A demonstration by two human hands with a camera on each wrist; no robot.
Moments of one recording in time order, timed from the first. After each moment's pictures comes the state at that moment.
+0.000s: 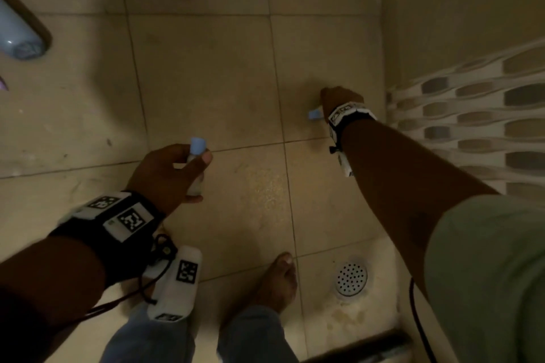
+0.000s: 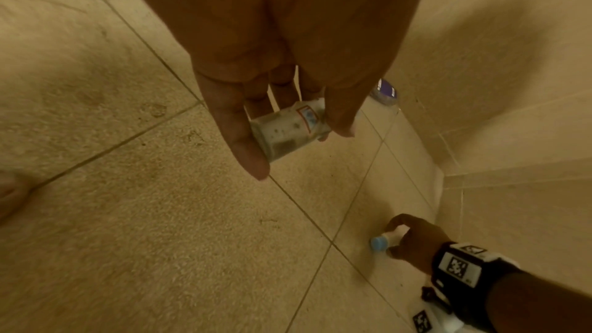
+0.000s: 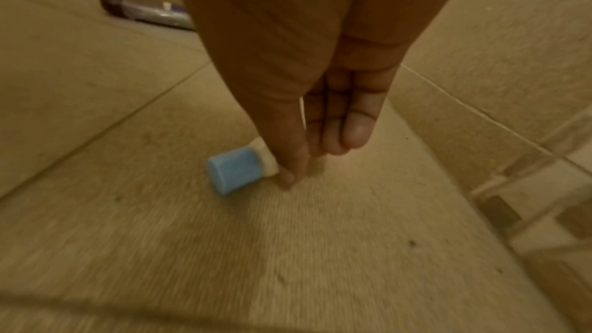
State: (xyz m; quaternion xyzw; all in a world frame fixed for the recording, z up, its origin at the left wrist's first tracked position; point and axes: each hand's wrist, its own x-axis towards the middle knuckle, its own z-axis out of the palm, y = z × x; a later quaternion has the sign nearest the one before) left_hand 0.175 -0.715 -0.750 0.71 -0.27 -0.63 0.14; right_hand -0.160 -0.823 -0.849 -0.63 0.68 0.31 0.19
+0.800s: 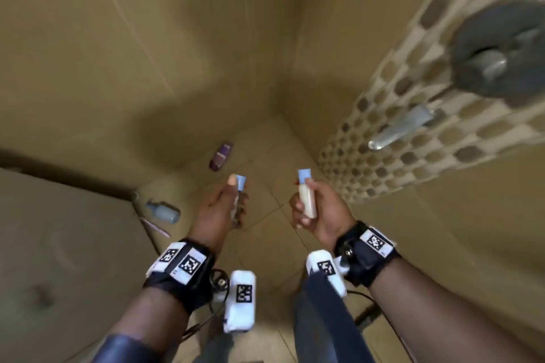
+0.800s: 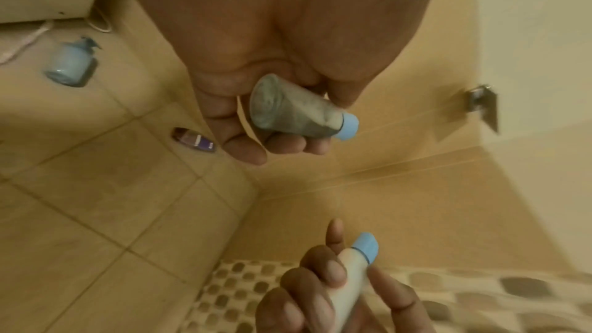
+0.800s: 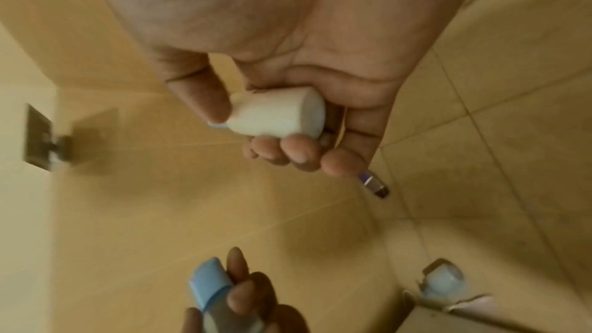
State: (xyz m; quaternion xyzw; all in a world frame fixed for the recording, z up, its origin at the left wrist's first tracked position) left_hand 0.160 -0.728 -0.187 0.55 -0.42 -0.69 0.23; right_hand -0.027 -0.641 -0.207 -0.01 0.49 -0.54 0.69
